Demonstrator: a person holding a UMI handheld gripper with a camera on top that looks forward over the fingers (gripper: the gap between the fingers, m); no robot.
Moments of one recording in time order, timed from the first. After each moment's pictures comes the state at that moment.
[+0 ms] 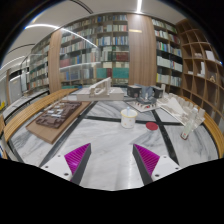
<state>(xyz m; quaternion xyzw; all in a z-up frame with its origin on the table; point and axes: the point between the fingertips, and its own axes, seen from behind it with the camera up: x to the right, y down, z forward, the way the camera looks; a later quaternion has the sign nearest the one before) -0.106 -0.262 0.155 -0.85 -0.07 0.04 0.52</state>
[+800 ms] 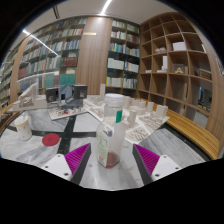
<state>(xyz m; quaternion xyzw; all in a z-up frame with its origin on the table) 0.347 -0.068 0.080 -0.81 0.09 -0.11 0.57</state>
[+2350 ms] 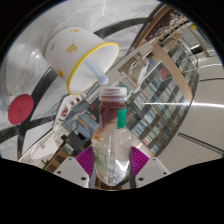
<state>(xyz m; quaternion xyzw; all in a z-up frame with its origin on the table) 0.039 0.149 0.225 -0.25 -0.61 -0.69 0.30</state>
